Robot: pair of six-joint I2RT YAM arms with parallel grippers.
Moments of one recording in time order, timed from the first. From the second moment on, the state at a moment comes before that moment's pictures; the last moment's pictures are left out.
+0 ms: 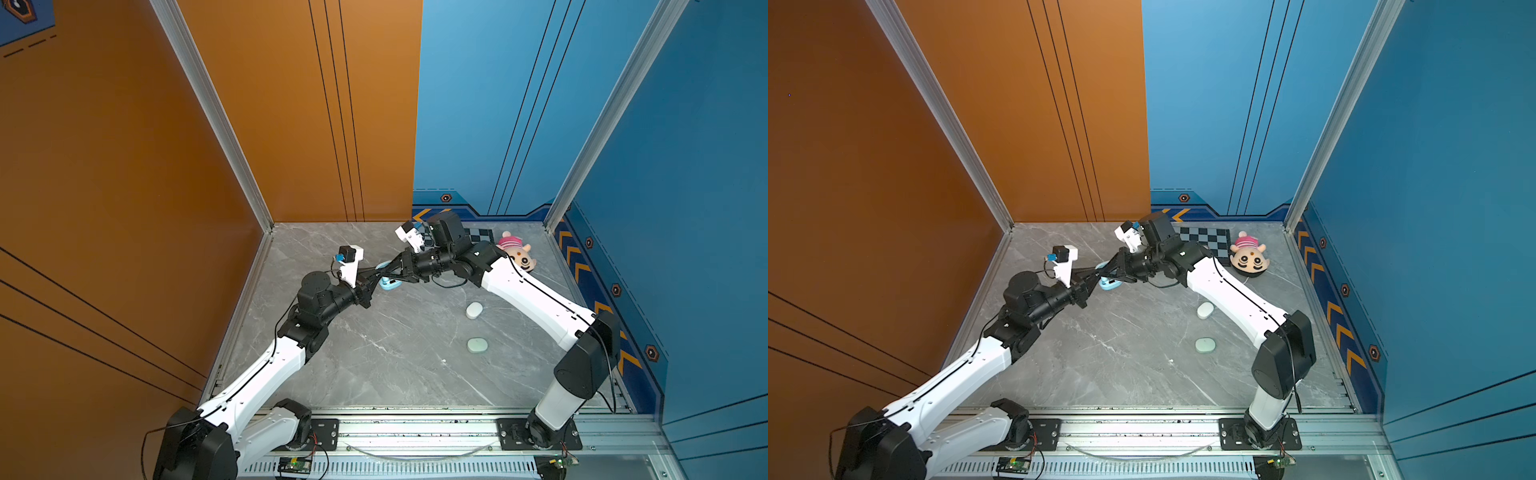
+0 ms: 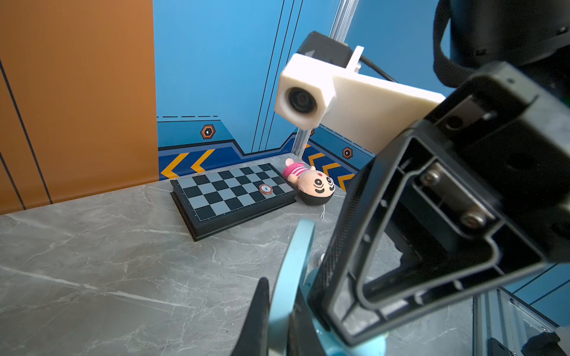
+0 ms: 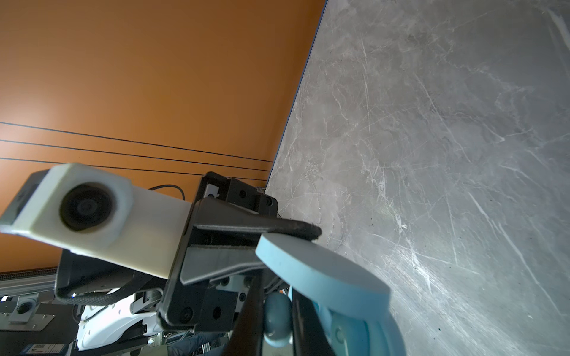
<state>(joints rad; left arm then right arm) -0.41 1.05 0.67 0.31 0.39 -0.26 0.68 1.71 1.66 -0.56 -0.71 0.75</state>
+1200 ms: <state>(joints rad) -0.41 1.05 0.67 0.29 0.37 -0.26 0.68 1.67 1.58 -0.47 -0.66 0.74</state>
